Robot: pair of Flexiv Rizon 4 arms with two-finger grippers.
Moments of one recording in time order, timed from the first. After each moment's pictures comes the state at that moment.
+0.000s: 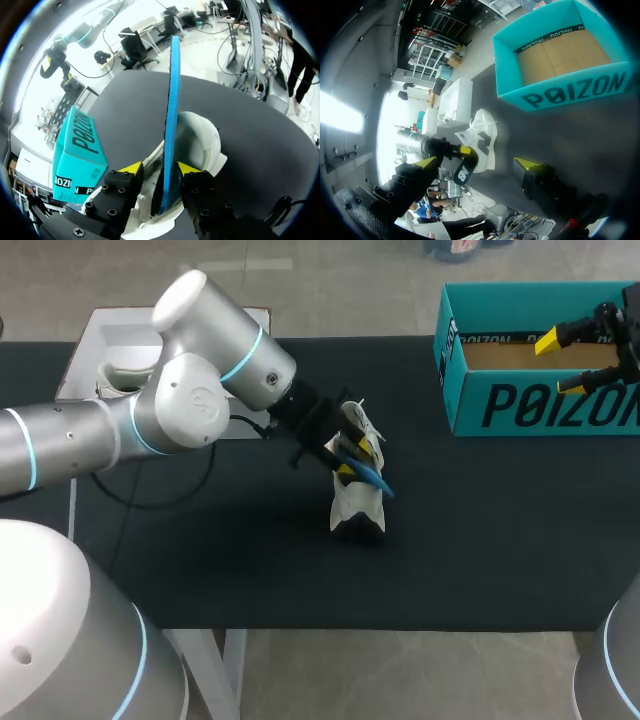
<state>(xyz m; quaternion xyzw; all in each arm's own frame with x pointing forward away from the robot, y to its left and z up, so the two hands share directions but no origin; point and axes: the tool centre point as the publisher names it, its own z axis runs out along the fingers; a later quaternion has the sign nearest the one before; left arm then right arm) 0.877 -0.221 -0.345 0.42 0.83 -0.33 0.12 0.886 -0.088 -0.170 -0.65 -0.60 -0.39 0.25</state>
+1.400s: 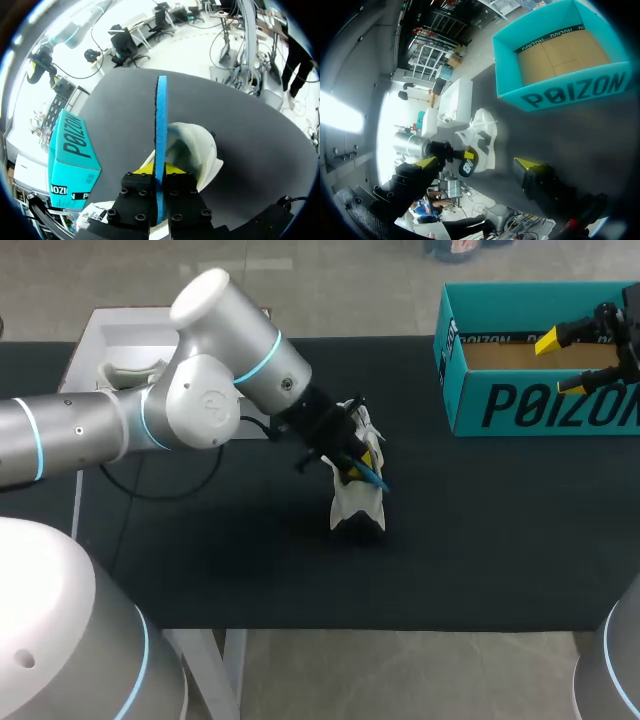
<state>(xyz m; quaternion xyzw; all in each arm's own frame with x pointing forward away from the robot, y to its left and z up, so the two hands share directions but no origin) 0.867 -0.228 -0.356 0.45 0.84 -0.29 0.11 0.886 -0.088 -0.170 -0.65 -0.60 -0.39 0.25</state>
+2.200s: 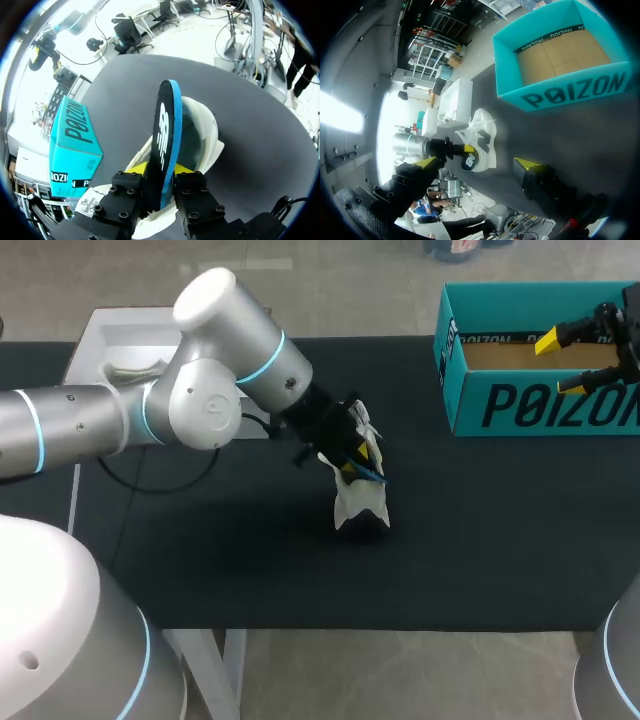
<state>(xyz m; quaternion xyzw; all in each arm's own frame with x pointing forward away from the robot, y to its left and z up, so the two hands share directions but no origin) 0.890 -0.219 -0.359 0.43 0.86 -0.26 0.13 0.886 -0.088 -0.170 -0.65 -0.60 -0.39 0.25</state>
